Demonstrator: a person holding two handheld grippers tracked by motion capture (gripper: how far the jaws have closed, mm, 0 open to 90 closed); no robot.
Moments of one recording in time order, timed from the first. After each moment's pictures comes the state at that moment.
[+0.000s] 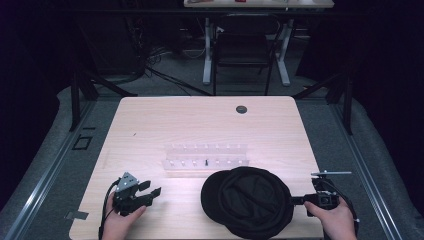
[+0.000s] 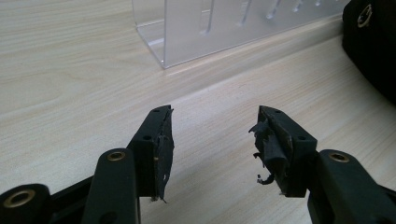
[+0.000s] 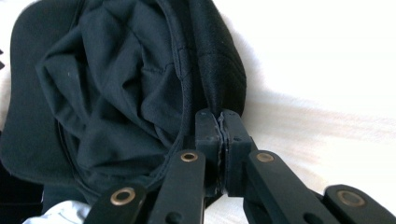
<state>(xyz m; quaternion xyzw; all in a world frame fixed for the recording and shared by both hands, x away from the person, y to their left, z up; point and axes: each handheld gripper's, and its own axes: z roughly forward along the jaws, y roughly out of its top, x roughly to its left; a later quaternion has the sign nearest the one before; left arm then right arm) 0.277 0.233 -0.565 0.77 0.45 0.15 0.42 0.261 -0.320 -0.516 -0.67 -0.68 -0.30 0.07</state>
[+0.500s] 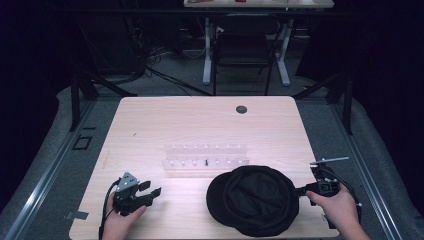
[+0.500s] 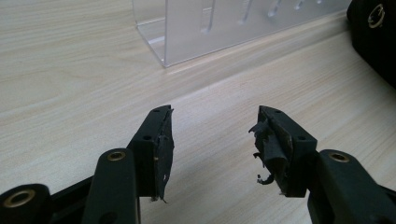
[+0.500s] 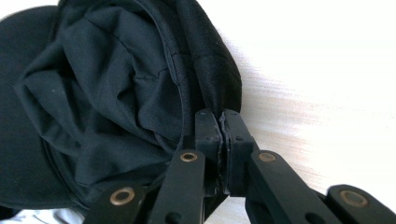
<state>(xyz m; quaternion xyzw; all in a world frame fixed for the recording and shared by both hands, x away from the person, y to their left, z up) 0.278 0.232 -0.566 0.77 0.45 0.15 0.42 0.289 -0.321 -0.500 -0.66 -0.71 -0.25 0.05</state>
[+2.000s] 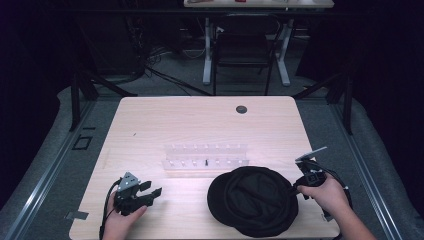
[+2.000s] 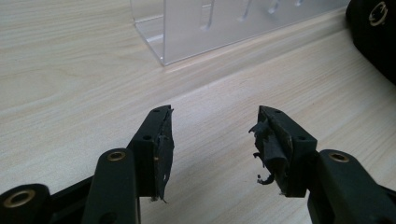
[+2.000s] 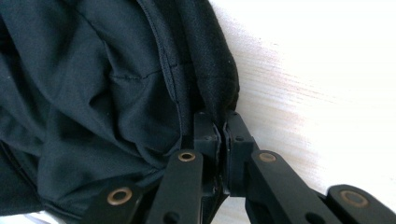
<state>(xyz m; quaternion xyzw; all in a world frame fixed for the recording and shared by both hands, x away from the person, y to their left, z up) 0.279 0.231 -0.568 0.78 0.45 0.15 0.42 0.325 -0.306 -0.517 -0.63 -0.75 -0.16 0.09</state>
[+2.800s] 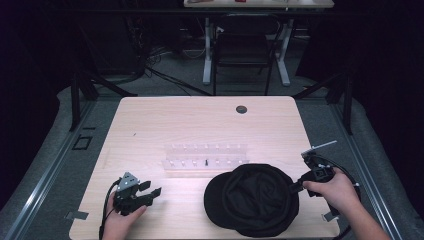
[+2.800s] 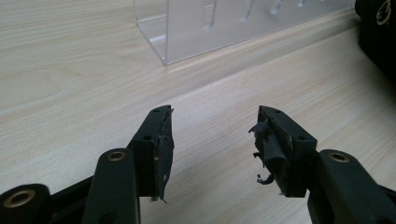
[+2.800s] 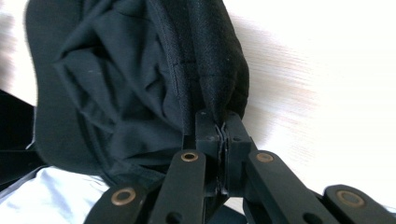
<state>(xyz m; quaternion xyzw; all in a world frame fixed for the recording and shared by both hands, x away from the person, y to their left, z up) 0.279 0.232 -0.568 0.77 0.45 0.15 0.42 0.315 -0.307 -0.469 -0.63 -0.74 -0.18 0.13</state>
